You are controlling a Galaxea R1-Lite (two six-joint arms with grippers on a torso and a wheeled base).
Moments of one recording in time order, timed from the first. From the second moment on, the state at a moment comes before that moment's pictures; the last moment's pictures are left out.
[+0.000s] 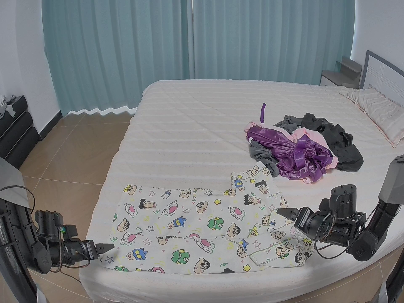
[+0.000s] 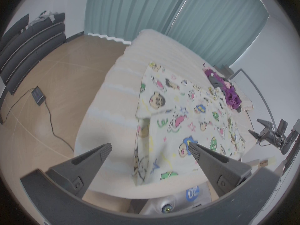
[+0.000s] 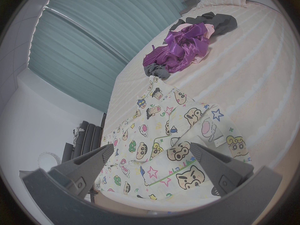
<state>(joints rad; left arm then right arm) 0.15 2.13 -0.05 -1.23 -0.36 -0.19 0.36 2.01 -0.28 -1.17 0.06 0.84</state>
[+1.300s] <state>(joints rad) 0.09 2.32 -0.26 -1.27 -0.46 -0.24 0.24 2.17 -0.30 -1.17 0.10 0.63</state>
